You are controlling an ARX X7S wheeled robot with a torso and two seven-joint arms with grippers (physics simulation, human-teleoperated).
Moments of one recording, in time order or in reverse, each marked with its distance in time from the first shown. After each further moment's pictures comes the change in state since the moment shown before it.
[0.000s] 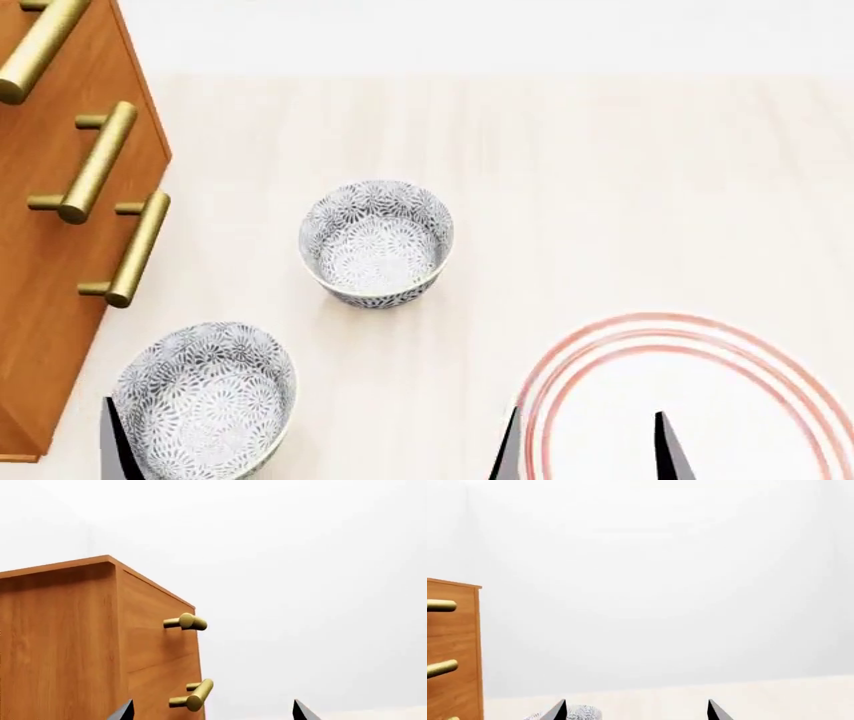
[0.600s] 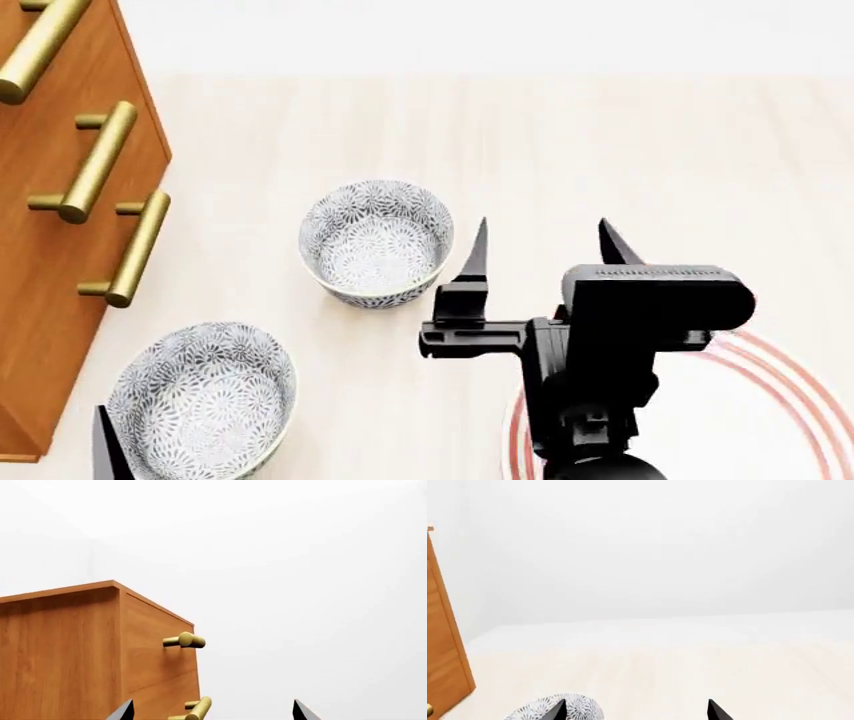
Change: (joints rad) left arm 0.012 -0.019 0.018 0.010 0.034 0.060 -0.040; right arm 0.538 0.038 -0.030 -0.032 0.241 0.850 0.015
